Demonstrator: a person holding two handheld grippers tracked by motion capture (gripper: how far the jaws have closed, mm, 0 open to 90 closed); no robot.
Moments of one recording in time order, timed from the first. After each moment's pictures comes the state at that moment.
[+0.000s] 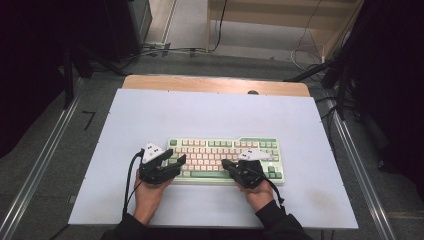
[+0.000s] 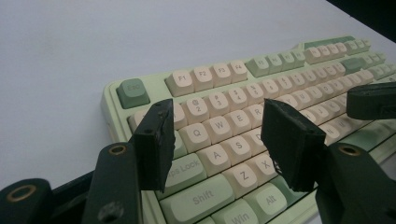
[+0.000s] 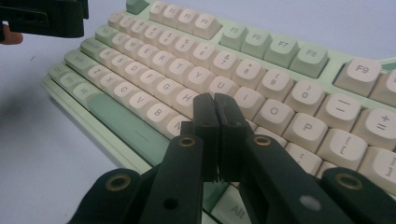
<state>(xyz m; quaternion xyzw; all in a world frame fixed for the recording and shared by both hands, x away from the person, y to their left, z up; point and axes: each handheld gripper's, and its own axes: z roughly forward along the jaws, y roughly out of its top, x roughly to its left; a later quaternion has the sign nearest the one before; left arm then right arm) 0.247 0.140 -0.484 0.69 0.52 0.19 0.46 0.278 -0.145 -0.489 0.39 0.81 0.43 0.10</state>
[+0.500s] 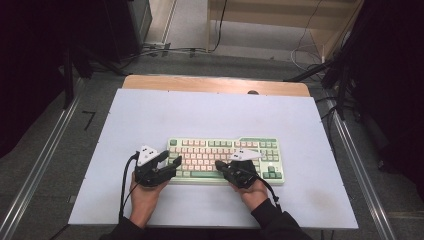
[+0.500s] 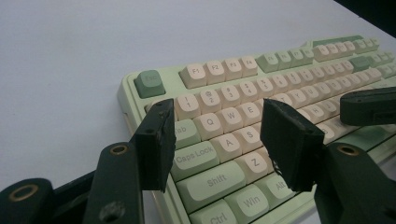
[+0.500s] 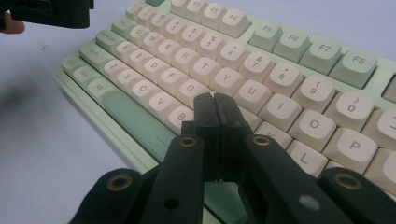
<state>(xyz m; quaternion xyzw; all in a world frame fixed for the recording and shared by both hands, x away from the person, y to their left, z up) 0.240 0.147 -0.484 0.69 0.52 0.20 0.46 0.279 -0.129 -0.492 0.37 0.82 0.42 0.09</state>
